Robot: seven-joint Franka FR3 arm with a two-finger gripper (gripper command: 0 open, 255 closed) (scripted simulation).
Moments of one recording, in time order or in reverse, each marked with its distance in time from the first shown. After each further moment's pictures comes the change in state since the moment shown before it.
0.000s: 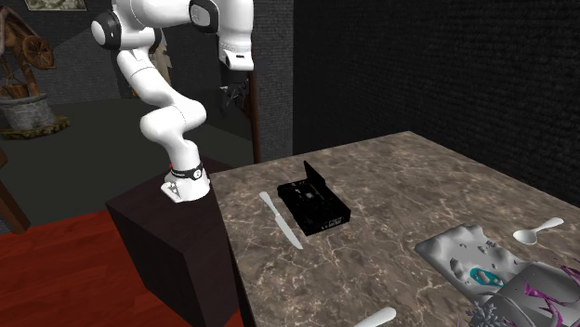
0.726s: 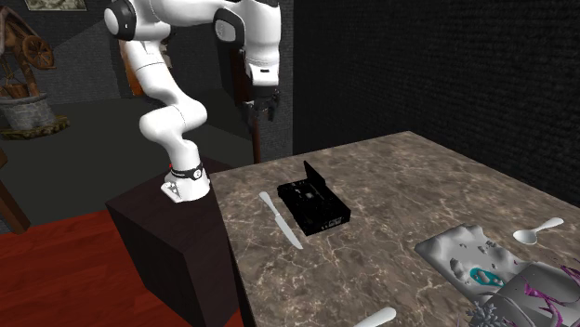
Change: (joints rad) arm -0.061 0.304 0.012 0.145 0.068 0.213 0.162
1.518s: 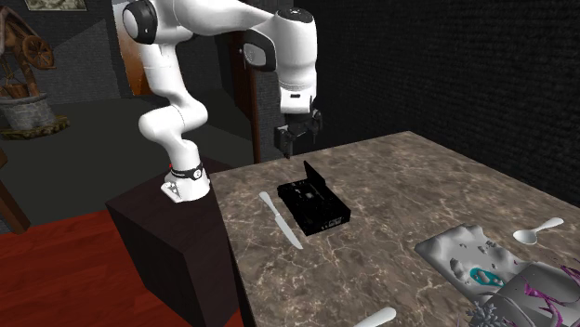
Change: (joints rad) arm -0.060 0.404 -0.027 0.311 0.064 0.178 0.184
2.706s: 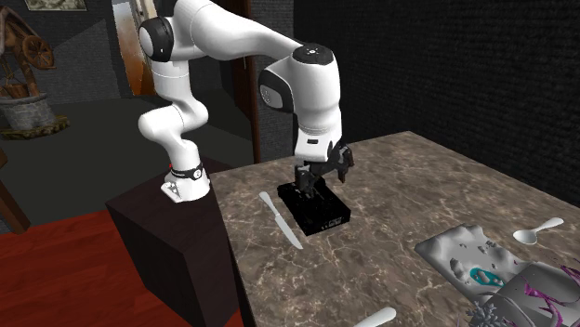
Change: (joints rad) arm -0.047 0.322 -0.045 0.258 0.070 0.131 0.105
